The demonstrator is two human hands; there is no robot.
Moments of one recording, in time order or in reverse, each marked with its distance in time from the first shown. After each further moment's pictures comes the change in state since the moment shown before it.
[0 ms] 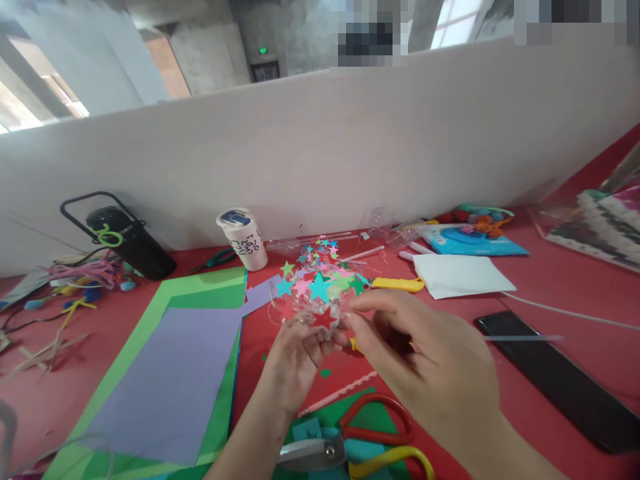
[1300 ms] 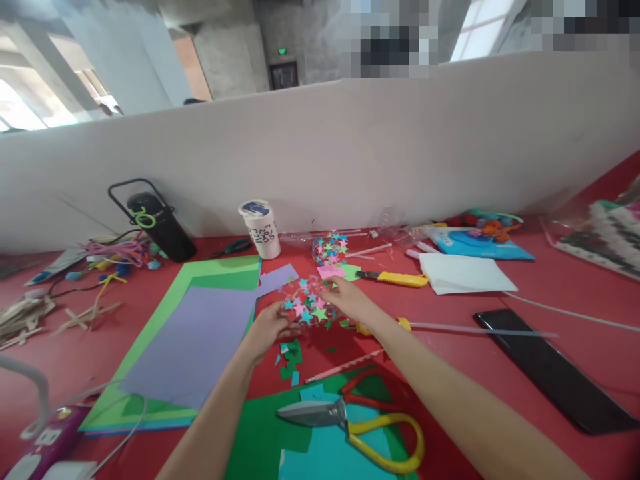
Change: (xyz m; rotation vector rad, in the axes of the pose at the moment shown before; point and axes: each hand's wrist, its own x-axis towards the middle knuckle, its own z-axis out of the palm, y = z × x) left_hand 0.008 0.026 -0.097 0.611 0.179 -0.029; right_hand 0.008 0.079 0.112 0.442 -0.660 0.739
